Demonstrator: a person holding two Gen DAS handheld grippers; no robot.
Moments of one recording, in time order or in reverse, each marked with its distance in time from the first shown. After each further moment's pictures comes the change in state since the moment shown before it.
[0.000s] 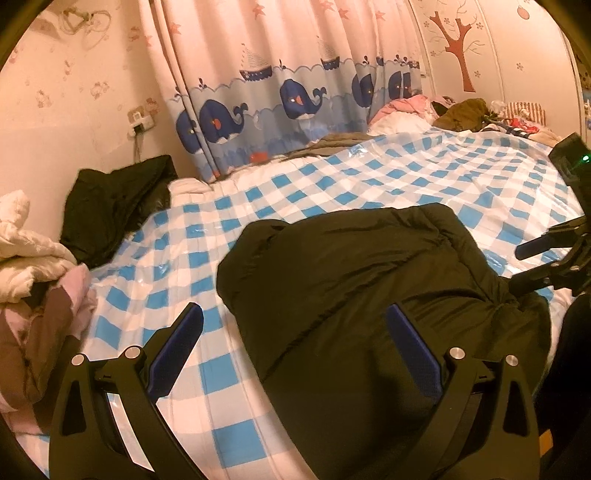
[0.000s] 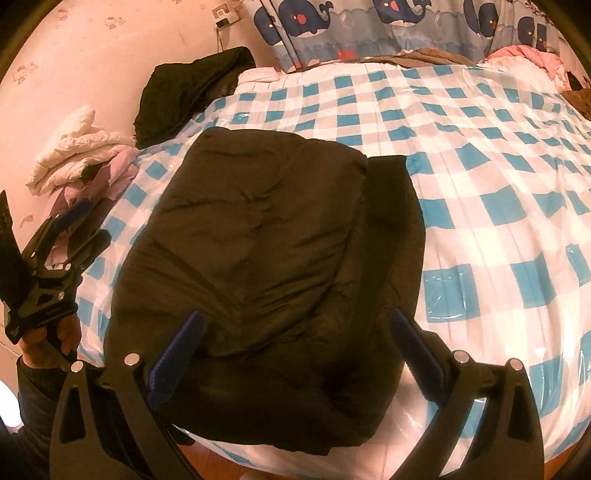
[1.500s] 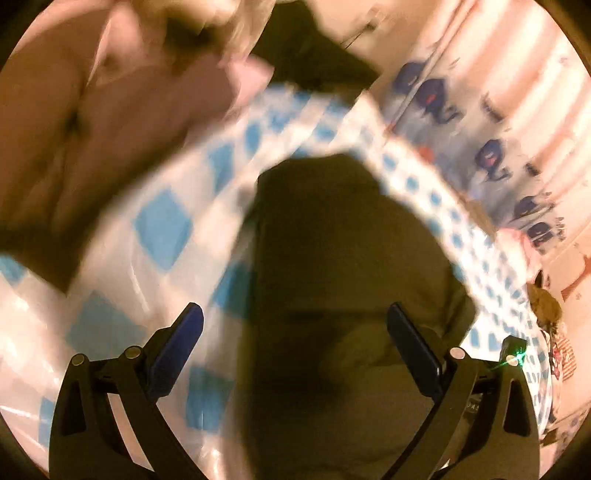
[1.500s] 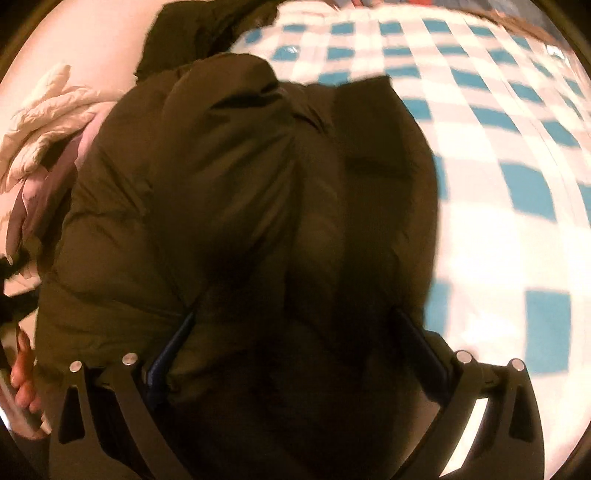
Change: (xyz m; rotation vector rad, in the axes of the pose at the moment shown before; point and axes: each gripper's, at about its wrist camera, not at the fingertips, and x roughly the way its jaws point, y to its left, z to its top) left arm 0.017 0.233 -0.094 -0.902 0.160 0.097; right arm 0.201 0.085 0.106 -0.067 0.203 0.106
